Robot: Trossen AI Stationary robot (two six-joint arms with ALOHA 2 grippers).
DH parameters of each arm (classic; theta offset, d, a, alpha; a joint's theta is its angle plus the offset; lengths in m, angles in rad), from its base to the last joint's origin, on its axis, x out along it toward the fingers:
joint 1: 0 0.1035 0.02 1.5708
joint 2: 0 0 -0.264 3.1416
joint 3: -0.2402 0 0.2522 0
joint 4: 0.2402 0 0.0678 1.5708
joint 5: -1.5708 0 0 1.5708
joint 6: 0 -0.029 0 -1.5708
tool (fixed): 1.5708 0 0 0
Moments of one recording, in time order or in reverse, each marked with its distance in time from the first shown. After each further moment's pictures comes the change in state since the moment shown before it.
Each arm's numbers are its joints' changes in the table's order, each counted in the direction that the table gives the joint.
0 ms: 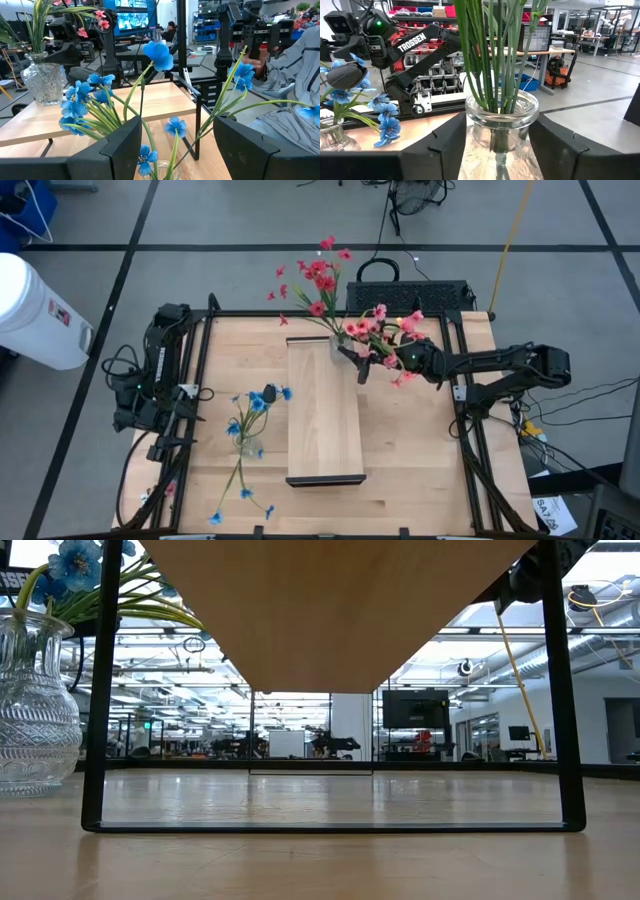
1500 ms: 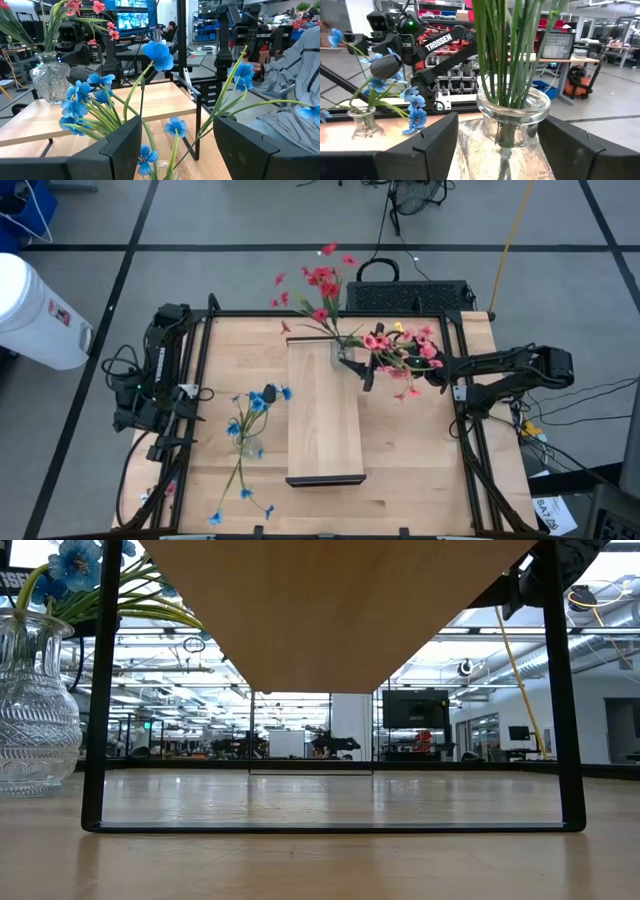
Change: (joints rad) left arm 0.000 0.000 0.000 0.000 0.000 0.000; right arm 0.016 0.019 0.061 -0.030 0.094 0.041
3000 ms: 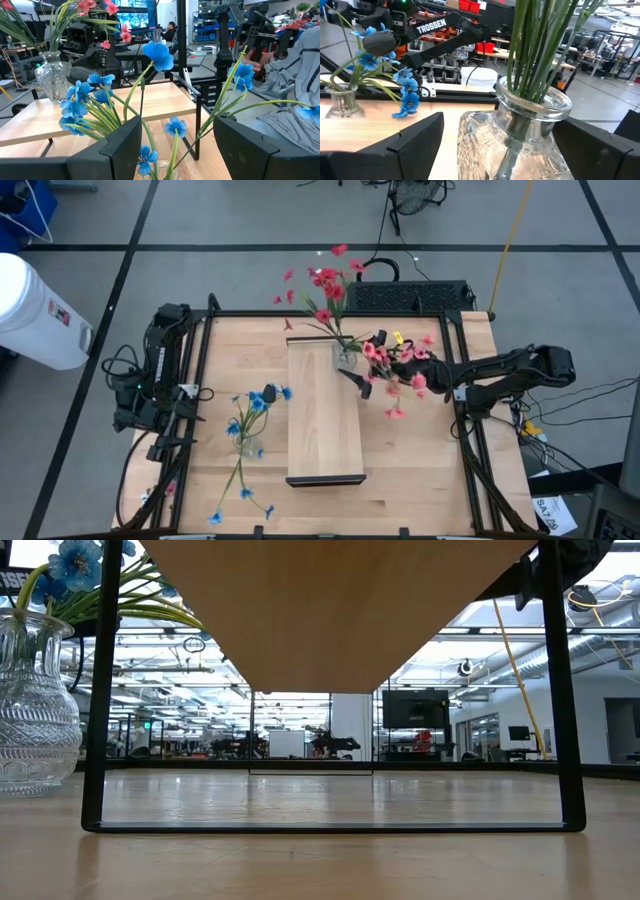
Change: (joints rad) left arm 0.000 0.000 0.000 0.000 0.000 0.000; right arm 0.109 0.012 0.002 0.021 -0.198 0.138
